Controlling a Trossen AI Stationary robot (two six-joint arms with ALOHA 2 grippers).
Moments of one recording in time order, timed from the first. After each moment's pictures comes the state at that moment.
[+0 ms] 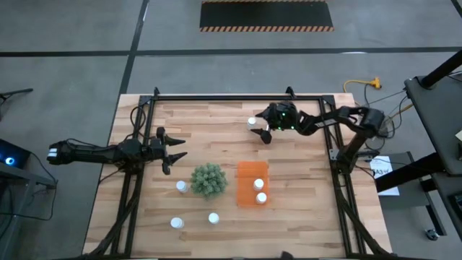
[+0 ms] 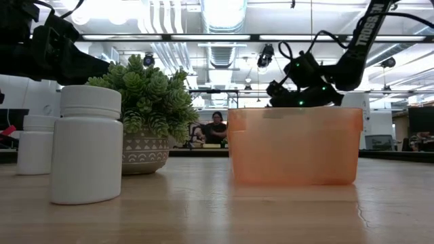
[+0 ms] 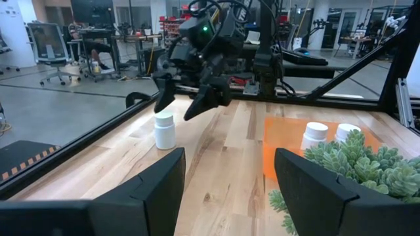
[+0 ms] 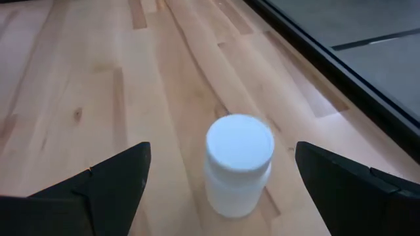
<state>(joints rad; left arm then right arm) -0.03 0.24 0.01 0.15 -0.26 -0.05 -0.58 1.71 0.60 0.62 -0.26 -0.08</state>
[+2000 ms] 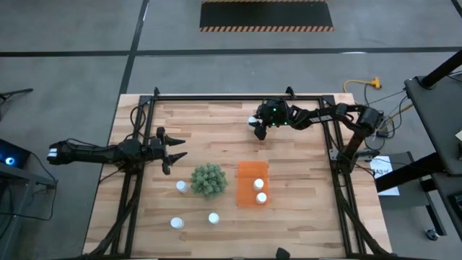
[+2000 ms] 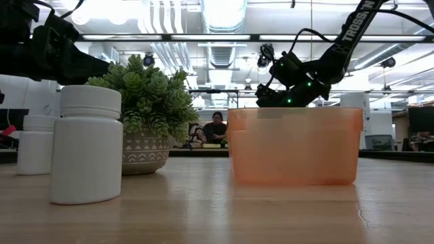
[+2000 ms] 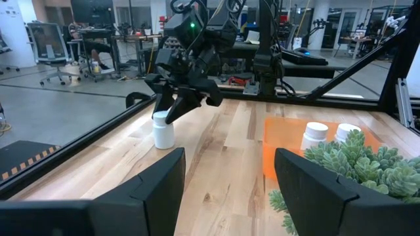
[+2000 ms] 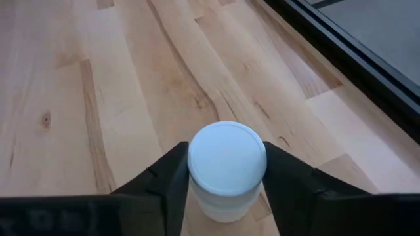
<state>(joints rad) -0.03 0.24 0.01 0.15 -0.26 -0.05 -0.56 1.74 0.76 0.35 -0.18 -0.01</state>
